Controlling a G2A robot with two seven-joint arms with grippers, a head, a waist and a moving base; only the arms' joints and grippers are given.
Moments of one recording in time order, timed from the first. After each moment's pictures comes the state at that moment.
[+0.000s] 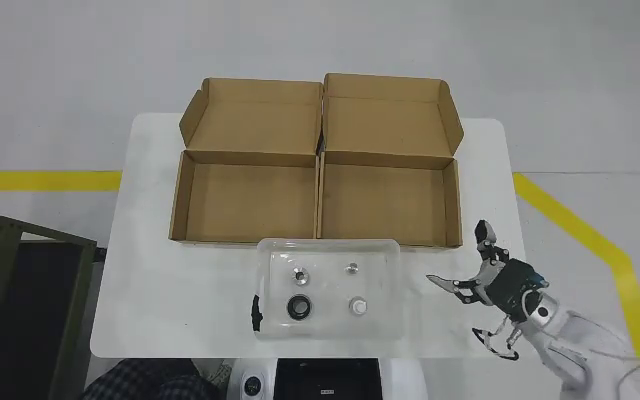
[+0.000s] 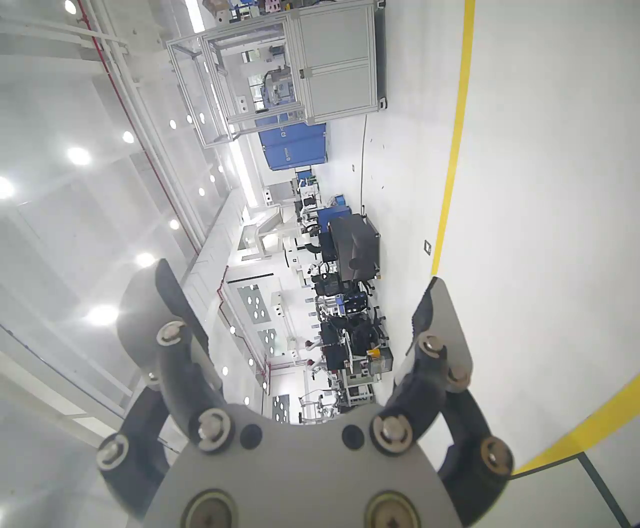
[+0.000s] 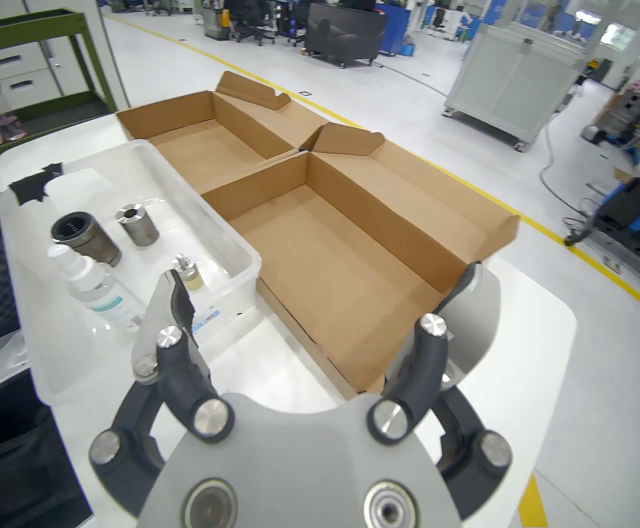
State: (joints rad) left arm -0.01 -0.37 -0.75 -1.25 2.03 -0.40 0.22; right arm -1.83 -1.14 1.80 -2.04 -1.39 -0.85 -0.14
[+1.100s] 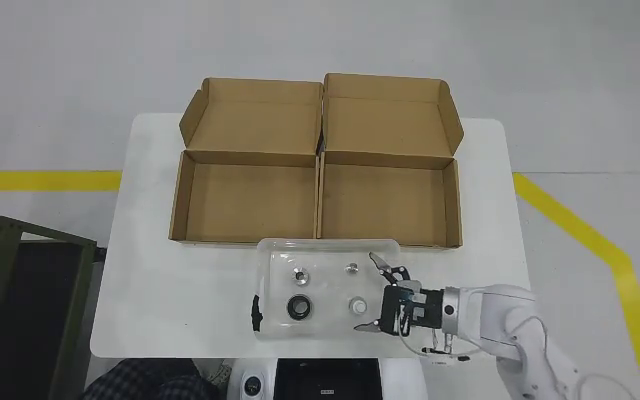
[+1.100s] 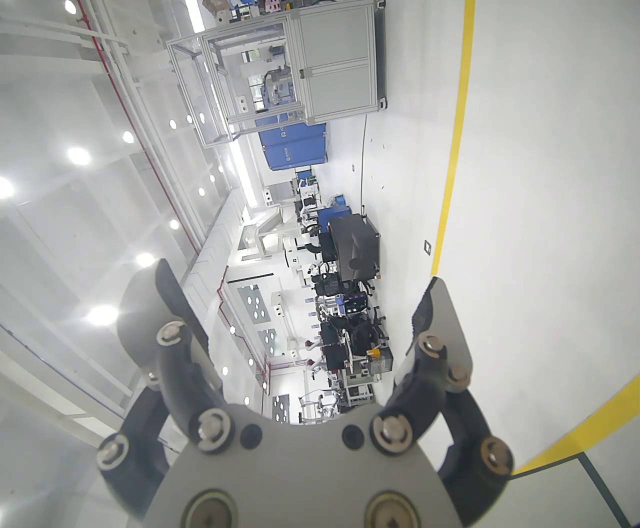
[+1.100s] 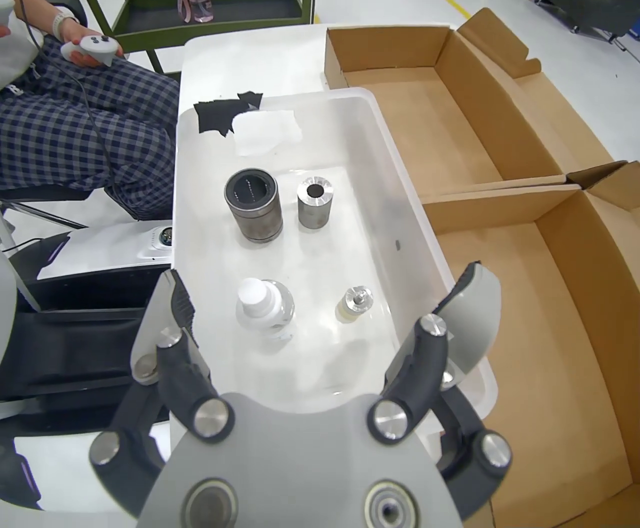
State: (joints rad) left arm -0.01 -0.37 -0.75 -1.25 2.03 -0.40 0.22; right arm -1.60 -1.09 1.37 -2.08 -1.36 -1.00 0.30
